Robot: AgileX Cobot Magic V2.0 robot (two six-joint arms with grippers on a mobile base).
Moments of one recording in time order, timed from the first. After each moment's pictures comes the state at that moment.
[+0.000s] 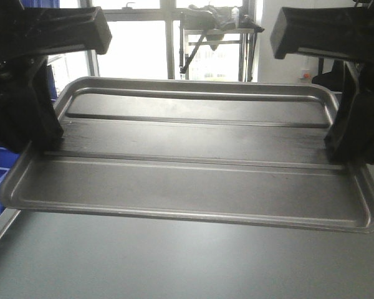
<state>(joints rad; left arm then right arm) -0.91 1.27 -0.93 0.30 0.84 -0.94 0.83 1.16 -0.81 -0.34 0.84 1.10</state>
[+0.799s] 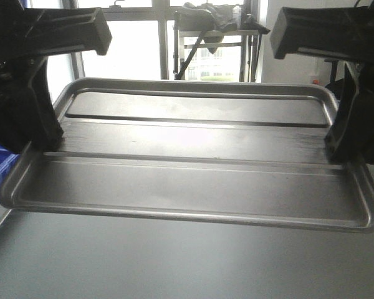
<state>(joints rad) -0.91 1.27 -0.93 0.30 0.84 -0.94 0.83 1.16 -0.81 -0.34 0.84 1.10</state>
